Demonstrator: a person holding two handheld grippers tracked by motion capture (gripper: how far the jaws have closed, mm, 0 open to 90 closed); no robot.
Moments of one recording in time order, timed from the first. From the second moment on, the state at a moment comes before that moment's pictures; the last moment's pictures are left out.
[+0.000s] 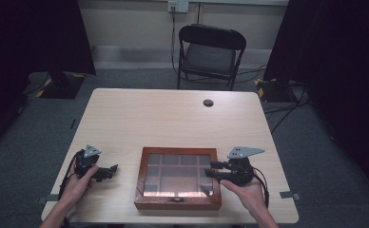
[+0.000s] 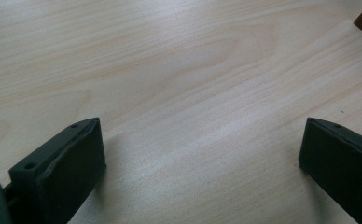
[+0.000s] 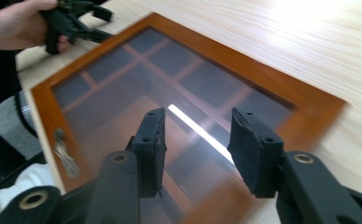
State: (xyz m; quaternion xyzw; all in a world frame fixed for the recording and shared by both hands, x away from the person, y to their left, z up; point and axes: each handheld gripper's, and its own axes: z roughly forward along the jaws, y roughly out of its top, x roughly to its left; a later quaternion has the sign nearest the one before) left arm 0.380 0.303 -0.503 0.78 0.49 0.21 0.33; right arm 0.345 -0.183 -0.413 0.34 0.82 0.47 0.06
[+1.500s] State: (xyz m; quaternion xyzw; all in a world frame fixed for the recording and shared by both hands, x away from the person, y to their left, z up) left arm 0.380 0.303 -0.503 0.78 0.49 0.21 0.33; right arm 0.316 -0.112 -0.444 0.19 0.87 0.45 -0.07
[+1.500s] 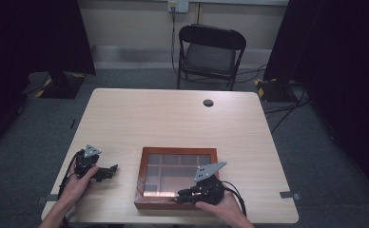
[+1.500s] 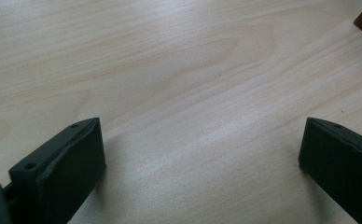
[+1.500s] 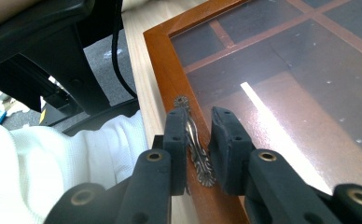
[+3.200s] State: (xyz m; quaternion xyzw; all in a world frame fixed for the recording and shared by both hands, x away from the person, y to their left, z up) left arm 0.361 0.277 -0.477 0.80 0.41 0.16 0.41; right arm 0.333 -0.106 -0.397 0.16 0.87 0.46 -0.09
